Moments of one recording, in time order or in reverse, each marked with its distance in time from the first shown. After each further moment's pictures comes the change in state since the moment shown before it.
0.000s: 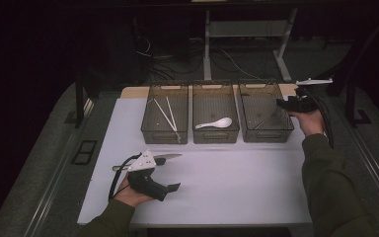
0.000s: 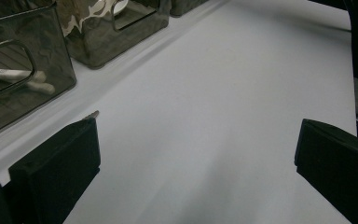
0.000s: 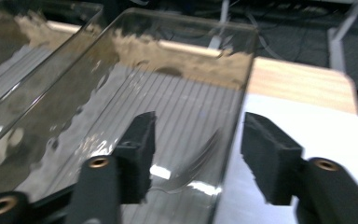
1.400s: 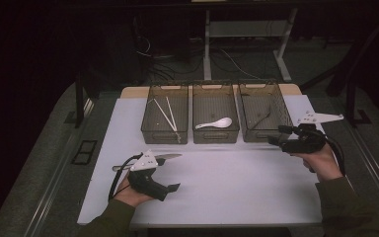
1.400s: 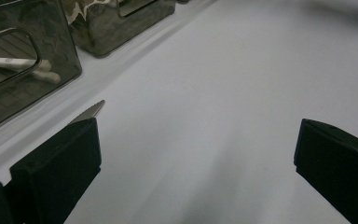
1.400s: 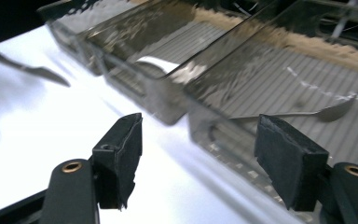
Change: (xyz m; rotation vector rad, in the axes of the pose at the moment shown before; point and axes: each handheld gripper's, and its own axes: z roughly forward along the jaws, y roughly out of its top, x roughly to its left) left arm -0.001 0.001 0.001 0.056 0.031 0.011; right arm 0.070 -0.072 -0.092 -0.047 0.375 -0.194
